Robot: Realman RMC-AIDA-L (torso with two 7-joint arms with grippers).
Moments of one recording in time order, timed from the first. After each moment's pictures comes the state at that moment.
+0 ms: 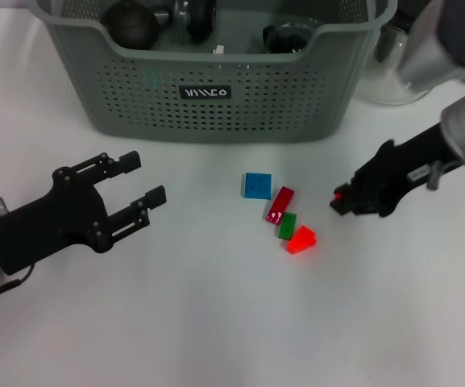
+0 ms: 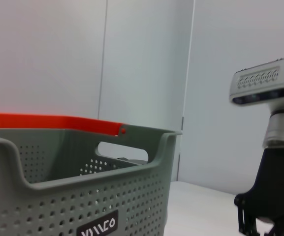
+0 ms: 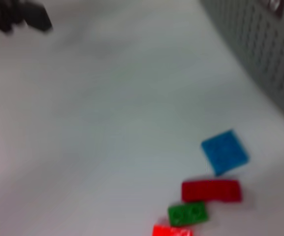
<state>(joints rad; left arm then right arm) -0.32 -2.16 0.27 0.49 2.07 1.73 -0.84 0.69 2.10 -1.21 -1.05 -2.43 -1.56 2.07</state>
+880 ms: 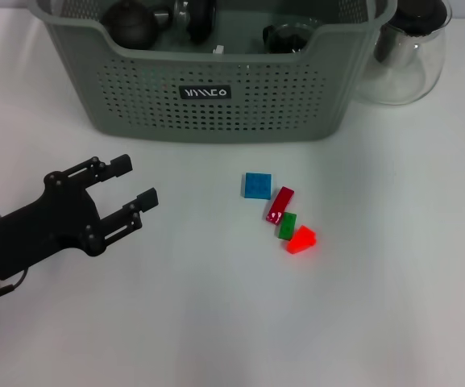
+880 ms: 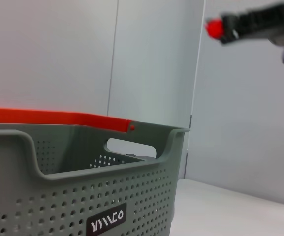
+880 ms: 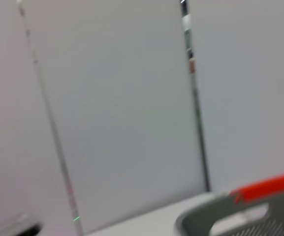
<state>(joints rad) -0.31 -2.16 0.24 0.49 2.08 1.73 -0.84 0.73 2.09 -0.78 -1.23 -1.87 -1.66 2.02</state>
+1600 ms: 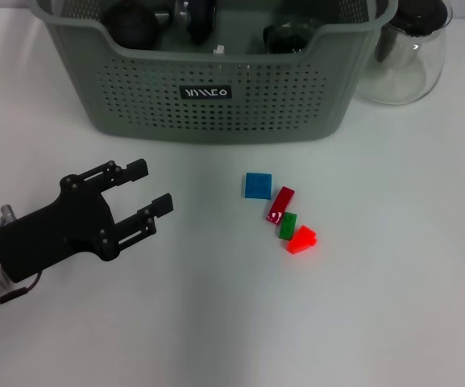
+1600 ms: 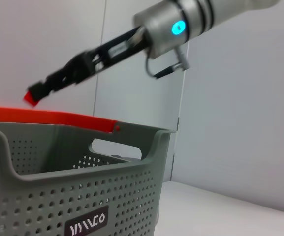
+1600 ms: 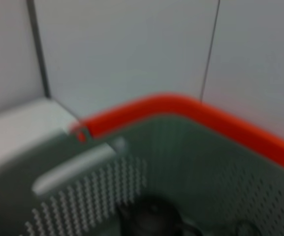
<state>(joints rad) -0.32 -2.17 0.26 0.47 2.09 1.73 -0.85 1.20 2.10 -1.26 -0.70 -2.40 -0.81 2.49</state>
